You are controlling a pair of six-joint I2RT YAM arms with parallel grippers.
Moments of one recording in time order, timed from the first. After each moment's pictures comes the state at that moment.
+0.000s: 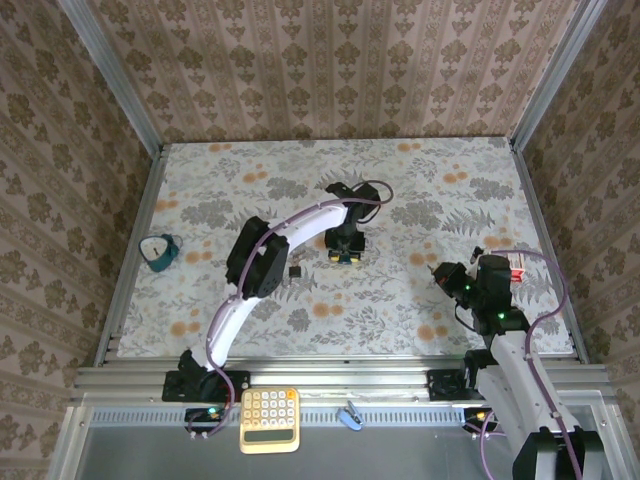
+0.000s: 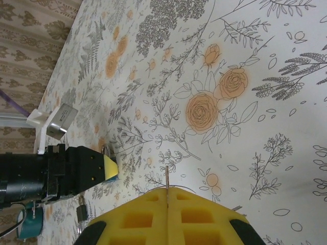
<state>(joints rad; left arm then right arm) -0.84 2.39 2.05 -1.19 0.07 -0.66 -0.03 0.66 0.28 -0.24 -0.33 0.84</state>
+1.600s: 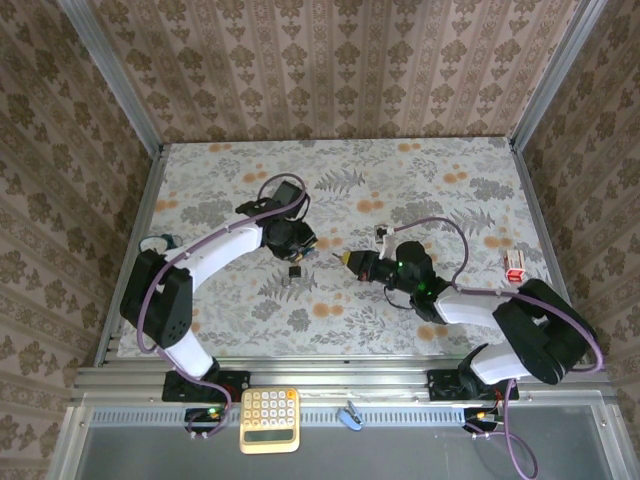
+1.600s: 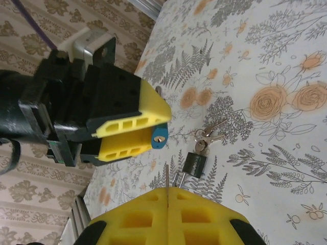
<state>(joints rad) -0.64 1.65 1.22 -0.69 0.15 -1.20 0.62 1.44 0.41 0.77 -0.28 0.86</state>
